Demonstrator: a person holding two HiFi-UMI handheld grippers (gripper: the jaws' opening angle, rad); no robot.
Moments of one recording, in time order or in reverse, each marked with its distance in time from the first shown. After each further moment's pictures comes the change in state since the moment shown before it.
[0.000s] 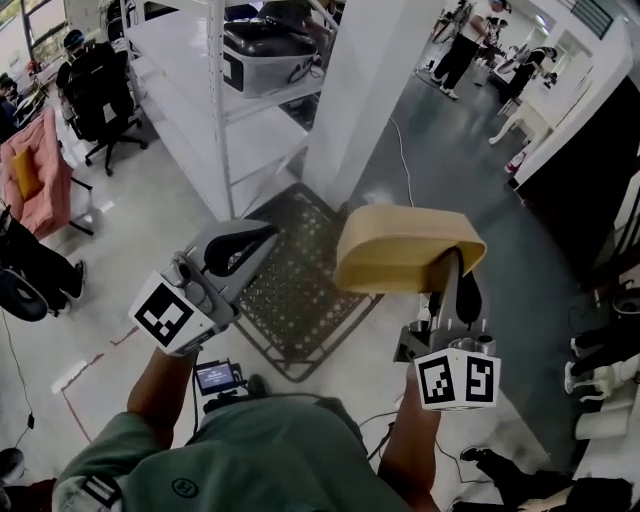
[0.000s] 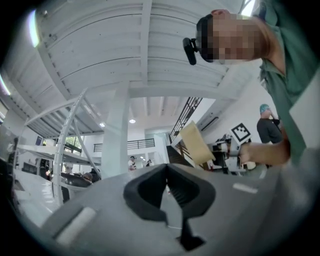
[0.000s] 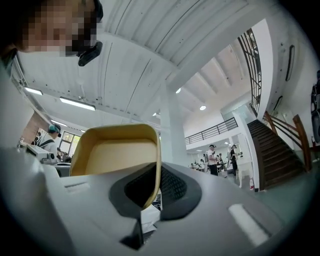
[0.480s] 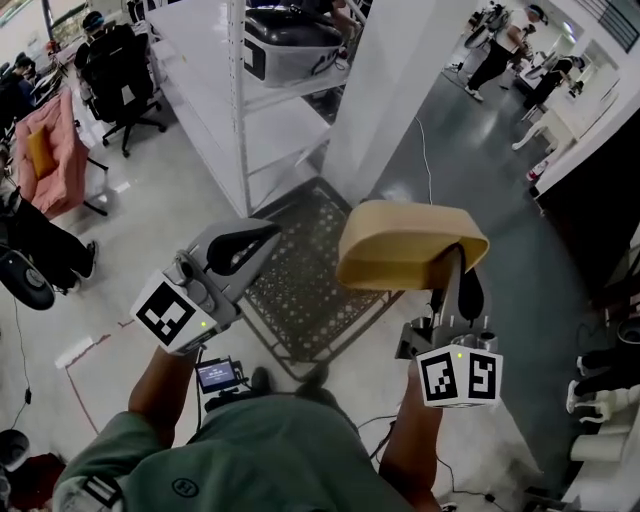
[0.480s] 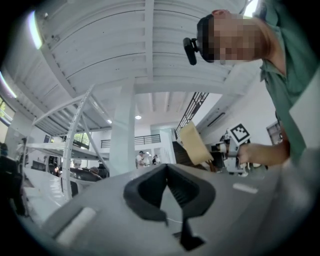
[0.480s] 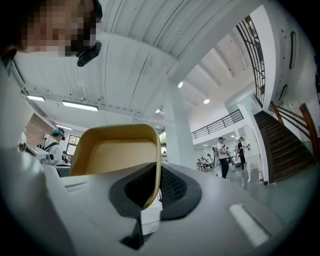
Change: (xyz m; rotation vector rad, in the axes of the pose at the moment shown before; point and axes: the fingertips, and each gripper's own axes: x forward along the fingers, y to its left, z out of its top) left arm -0.004 0.013 -0.026 -0.015 0.052 0.069; right arm 0.031 0.001 -0.031 0.041 0.033 0.069
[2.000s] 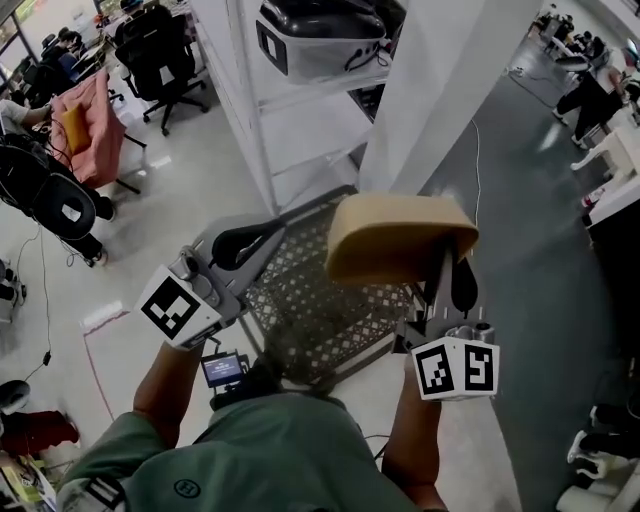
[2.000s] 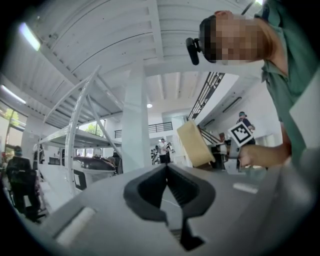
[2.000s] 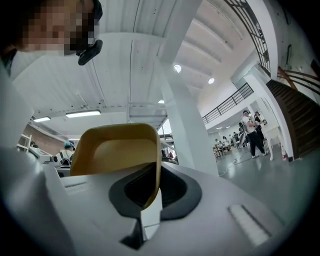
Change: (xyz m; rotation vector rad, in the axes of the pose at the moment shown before) left arm 0.125 0.100 -0.080 -0.008 0.152 0.162; right arm 0.181 -0.081 -0.096 0.171 0.087 0.189
